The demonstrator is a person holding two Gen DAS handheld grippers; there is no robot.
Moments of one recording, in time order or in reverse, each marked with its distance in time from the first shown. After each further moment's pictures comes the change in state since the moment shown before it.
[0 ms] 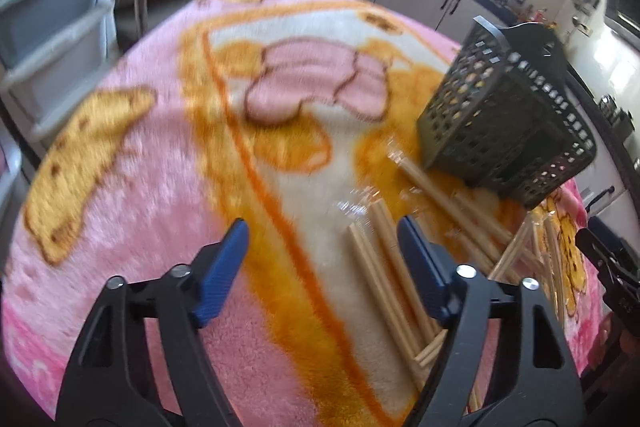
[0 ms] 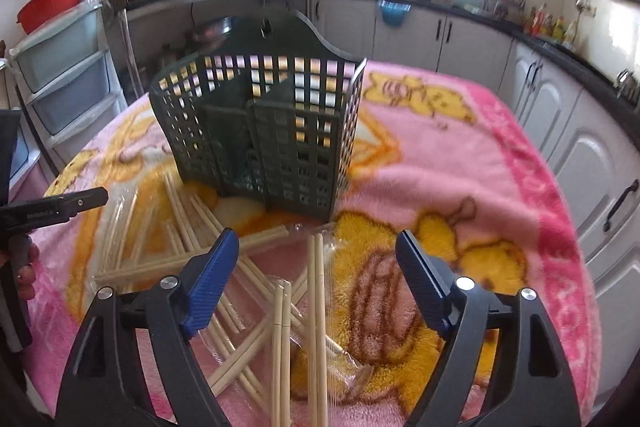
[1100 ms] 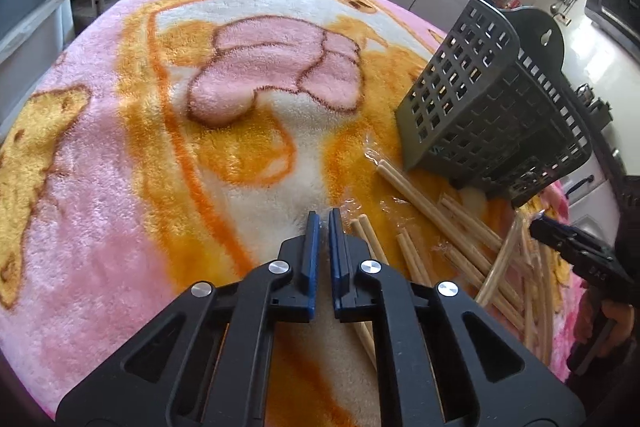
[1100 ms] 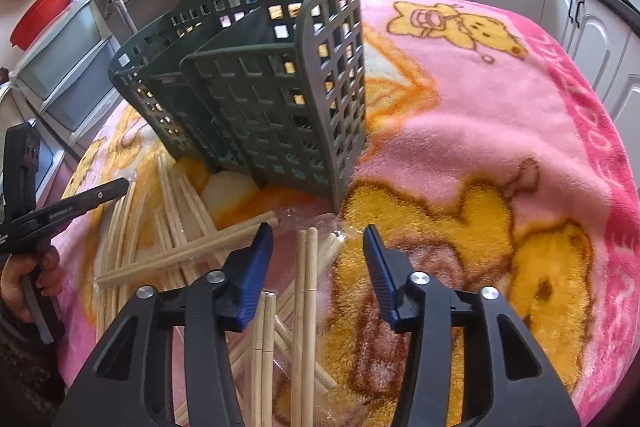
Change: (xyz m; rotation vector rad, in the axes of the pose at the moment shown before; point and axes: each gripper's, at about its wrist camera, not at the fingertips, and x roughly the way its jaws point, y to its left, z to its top) left arm 0.031 -0.007 0.017 0.040 0.056 -0.132; right arm 0.053 -0.028 0.011 0.063 0.202 0.179
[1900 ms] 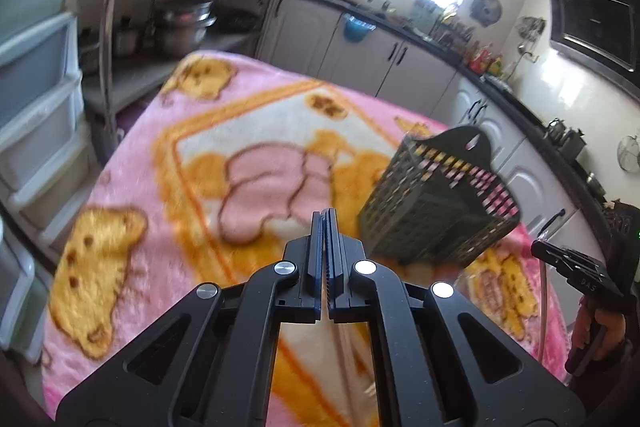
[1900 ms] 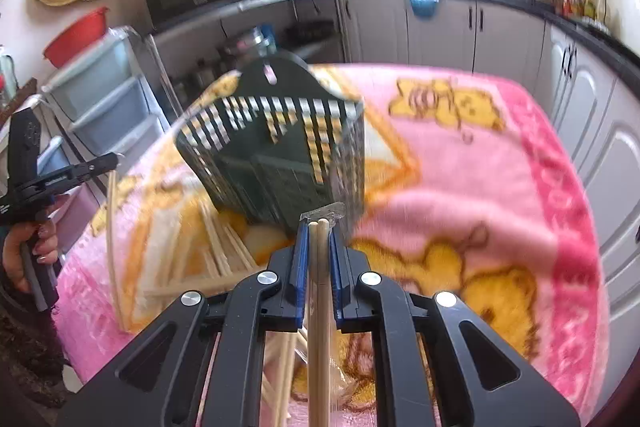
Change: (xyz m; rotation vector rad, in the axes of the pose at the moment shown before) left arm -0.104 -0.020 0.040 0.093 -0.278 -0.036; right arm -0.100 0.012 0.010 -0.073 -0.254 0.017
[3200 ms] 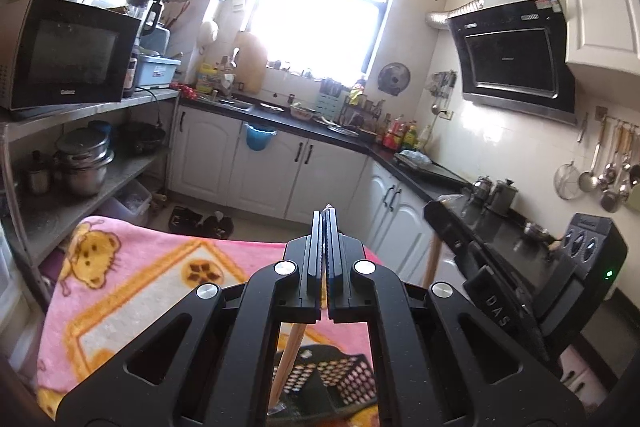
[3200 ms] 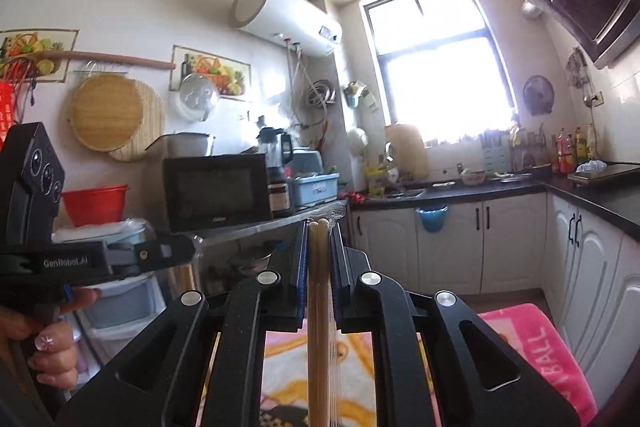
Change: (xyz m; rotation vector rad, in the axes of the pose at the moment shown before) left arm -0.012 -0.147 0.145 0.166 -0.320 -0.226; right arm -0.027 0.009 0.158 -0.035 -0.753 -0.008
